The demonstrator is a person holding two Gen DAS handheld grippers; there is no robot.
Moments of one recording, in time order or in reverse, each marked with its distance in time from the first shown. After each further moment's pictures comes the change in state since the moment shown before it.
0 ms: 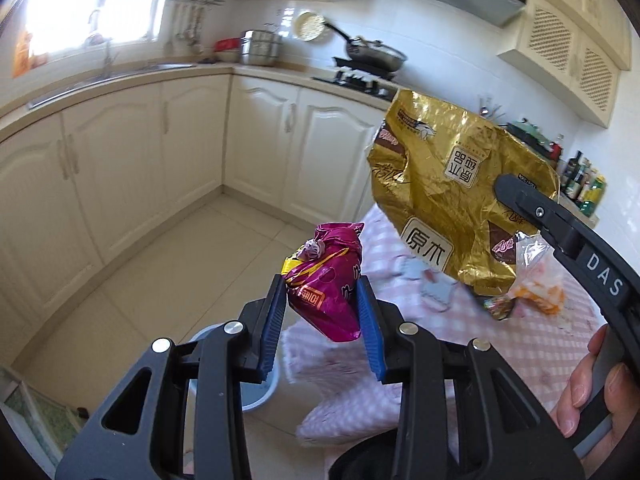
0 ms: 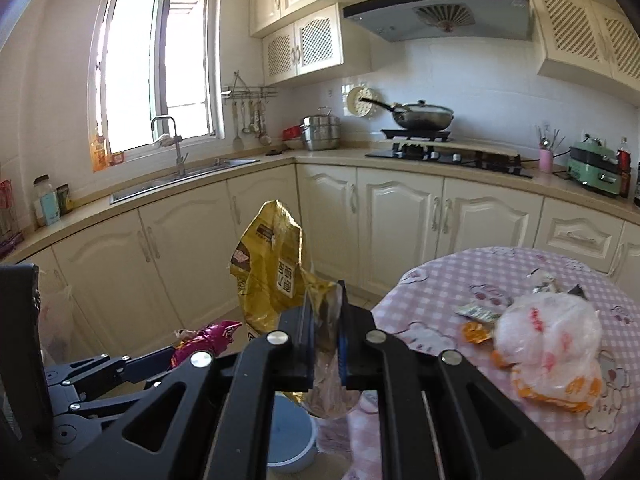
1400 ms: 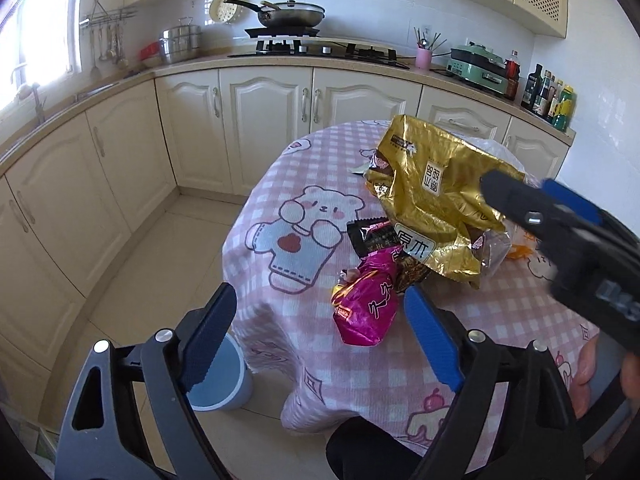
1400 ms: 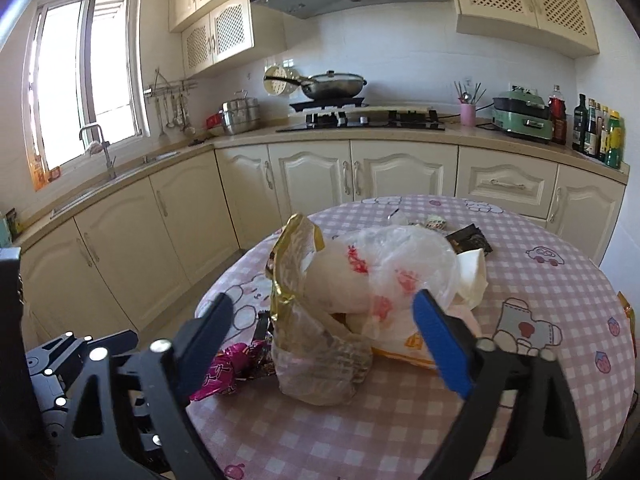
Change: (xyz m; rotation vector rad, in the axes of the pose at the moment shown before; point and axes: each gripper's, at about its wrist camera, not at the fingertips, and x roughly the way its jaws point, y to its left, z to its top) left arm 0.036 -0.138 -0.020 0.256 0.114 -0.067; right arm -0.045 -0.145 -0.042 0.137 0.080 -0.217
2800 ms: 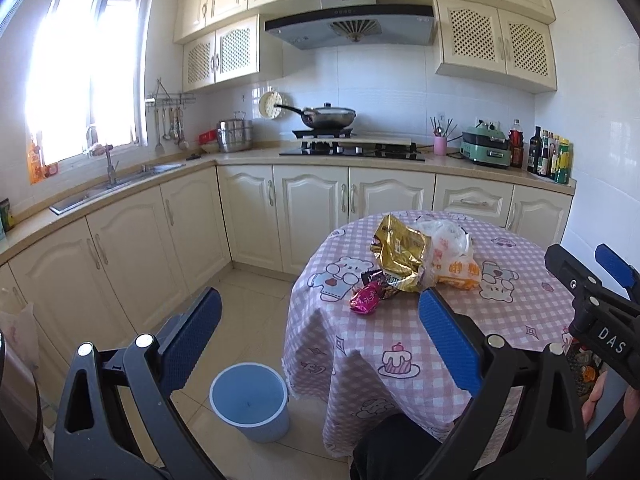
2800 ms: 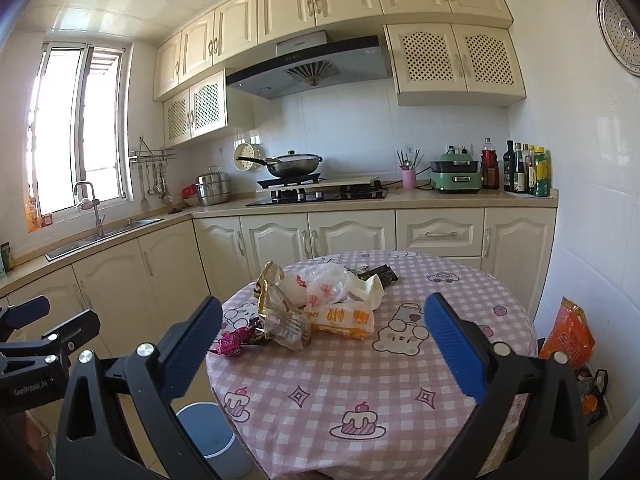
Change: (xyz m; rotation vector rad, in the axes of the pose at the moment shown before) left arm -0.187 -0.021 -0.053 -0.013 -0.339 0.174; right arm -0.205 -0.014 -0.054 0.070 -0.284 -0.137
